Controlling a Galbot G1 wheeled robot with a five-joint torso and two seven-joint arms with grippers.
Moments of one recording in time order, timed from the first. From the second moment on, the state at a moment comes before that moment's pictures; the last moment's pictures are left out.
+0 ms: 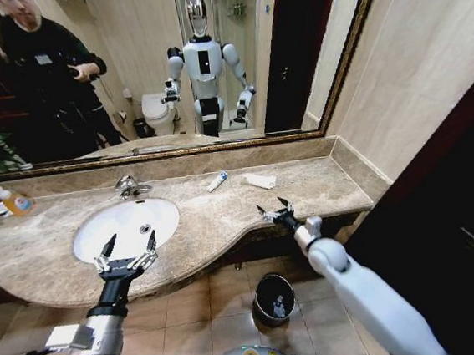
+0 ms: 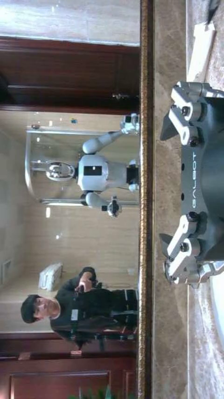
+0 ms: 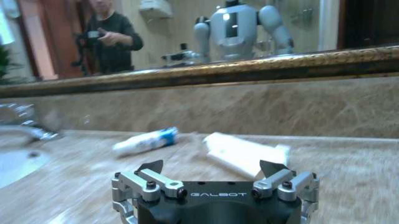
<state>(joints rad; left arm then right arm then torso) 1.84 -1.36 -0.82 -2.47 -0.37 0.04 0.05 -0.85 1.05 0.15 1.60 0.62 -0.11 -0.06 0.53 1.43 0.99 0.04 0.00</state>
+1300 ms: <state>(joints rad) 1.84 -1.36 -0.82 -2.47 -0.37 0.04 0.05 -0.58 1.14 0.09 1.18 0.69 -0.10 -0.09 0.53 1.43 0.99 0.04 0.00</state>
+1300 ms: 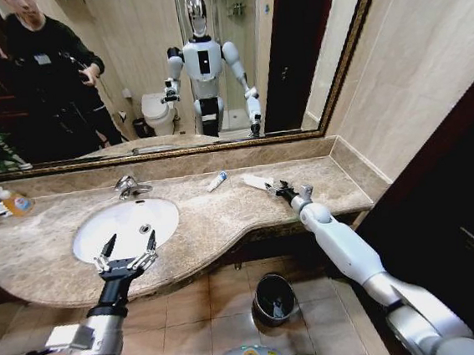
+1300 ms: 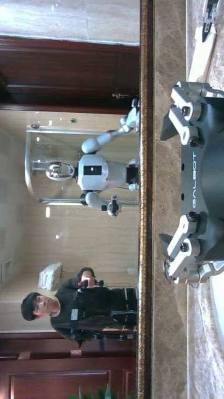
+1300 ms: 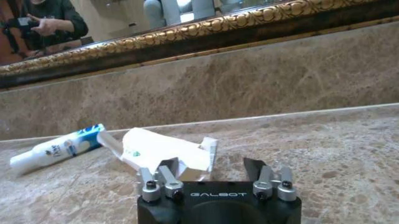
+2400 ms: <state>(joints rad) 1.84 -1.36 -0.82 -2.47 -0.37 0.04 0.05 -0.77 1.09 0.12 1.50 0.65 -0.06 -0.05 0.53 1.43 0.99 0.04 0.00</state>
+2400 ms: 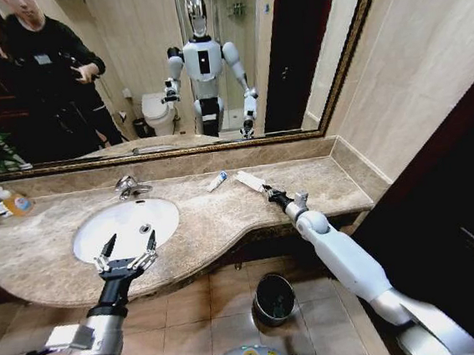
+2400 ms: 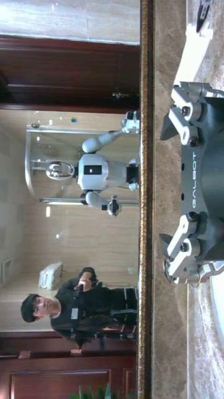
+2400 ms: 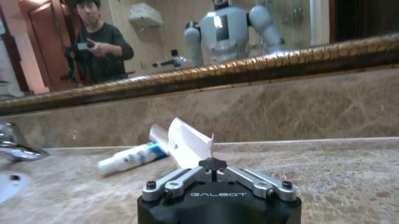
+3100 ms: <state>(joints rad) 1.84 -1.36 -0.82 -2.47 -0.37 0.04 0.05 -1.65 1.07 0.52 2.19 0.49 0.02 -0.01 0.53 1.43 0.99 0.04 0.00</state>
